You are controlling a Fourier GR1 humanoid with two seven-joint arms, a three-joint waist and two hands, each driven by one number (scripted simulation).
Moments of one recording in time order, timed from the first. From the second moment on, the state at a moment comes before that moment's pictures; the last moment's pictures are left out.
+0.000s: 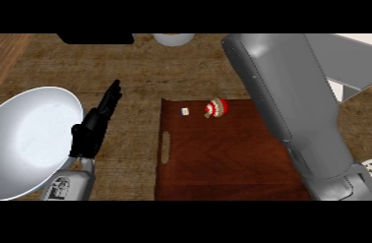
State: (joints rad) left arm -0.16 0.10 -0.05 -1.46 -0.13 0.00 0.02; right arm -1.26 -0.06 0.05 -1.09 1.48 -0.22 1.18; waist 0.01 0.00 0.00
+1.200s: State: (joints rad) left arm -0.20 0.09 -0.04 -1.43 -0.13 -0.01 0.02; right arm -1.31 -0.26 -0.13 -0.81 1.61 -0.28 0.97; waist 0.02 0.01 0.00
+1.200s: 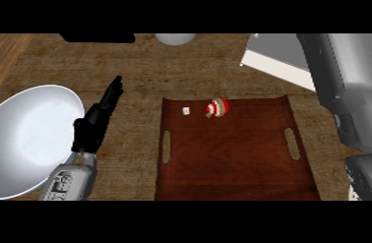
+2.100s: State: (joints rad) left arm -0.20 0.08 -0.05 -1.46 -0.15 -0.01 0.05; right arm -1.25 -0.35 -0.31 -0.67 1.38 -0.74 0.72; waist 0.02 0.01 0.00
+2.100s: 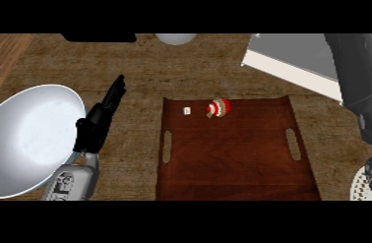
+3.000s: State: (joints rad) left arm -0.18 0.07 -0.03 -1.43 -0.15 0.00 0.02; right arm -1.17 -0.39 -0.35 -0.71 1.48 -0.73 0.94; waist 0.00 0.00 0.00
